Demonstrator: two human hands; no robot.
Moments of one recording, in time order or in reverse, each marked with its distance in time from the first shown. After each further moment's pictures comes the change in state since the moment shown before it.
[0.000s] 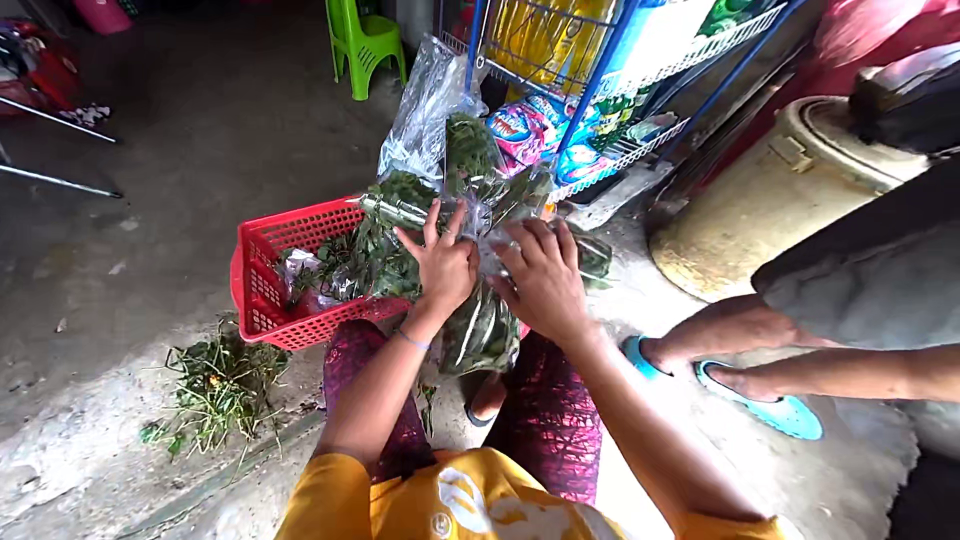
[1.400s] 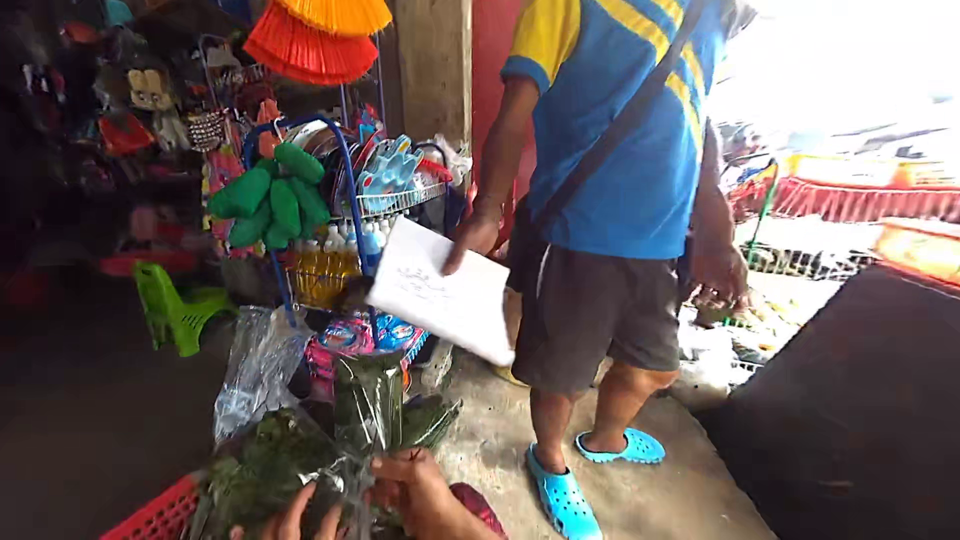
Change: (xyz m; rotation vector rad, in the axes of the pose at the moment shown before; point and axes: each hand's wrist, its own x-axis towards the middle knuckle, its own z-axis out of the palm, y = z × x) left_hand -0.035 0.032 -0.069 0.089 0.145 0.384; right_hand -0.014 -0.024 -0.022 1.775 0.424 0.816
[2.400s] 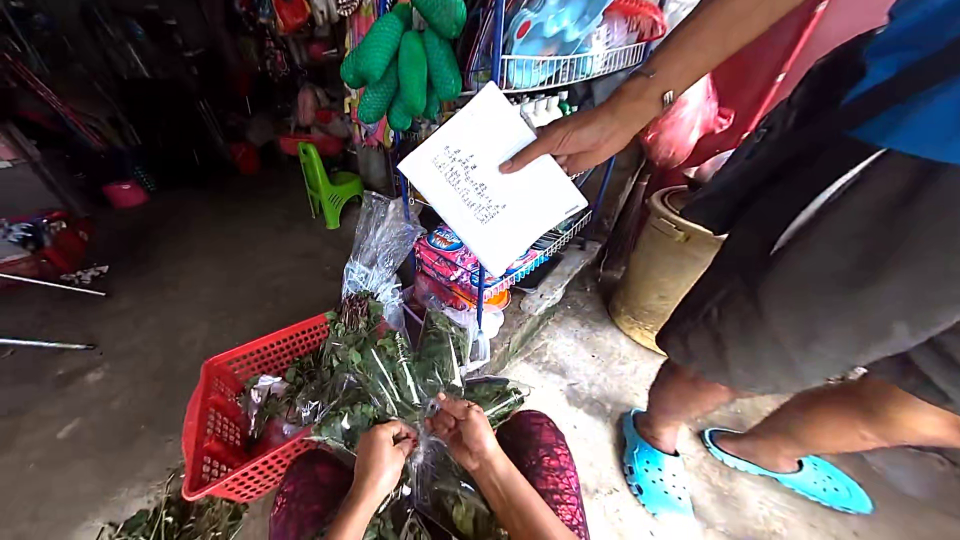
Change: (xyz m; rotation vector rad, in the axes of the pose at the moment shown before) left_hand -0.038 -0.002 0.027 -0.378 -0.812 -0.933; right_hand 0.011 0.086 -0.030 0.266 0.119 0.413
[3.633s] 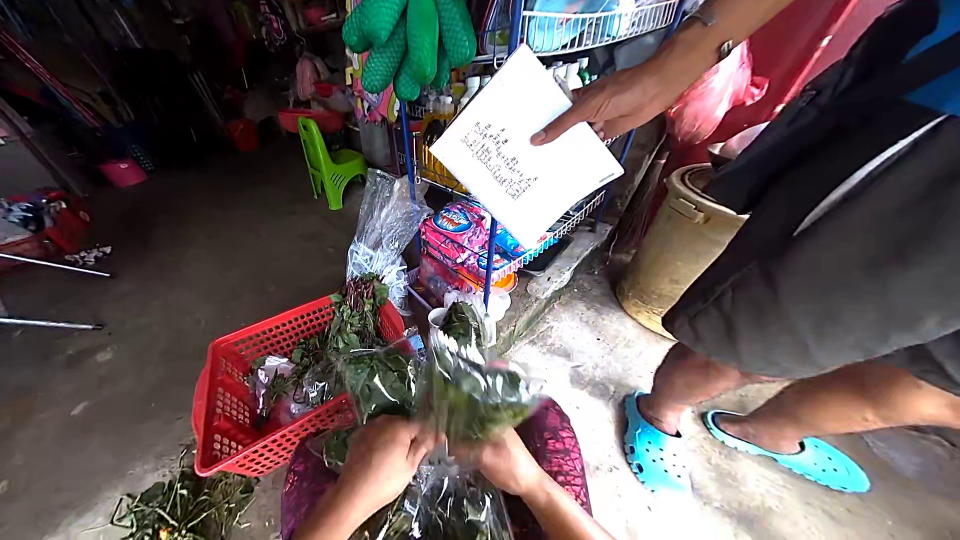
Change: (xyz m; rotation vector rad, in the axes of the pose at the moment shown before) left_hand -0.047 0.056 -0.055 0.392 -0.294 0.133; right_hand -0.061 -0.022 -0.020 -0.907 -0.377 -0.399
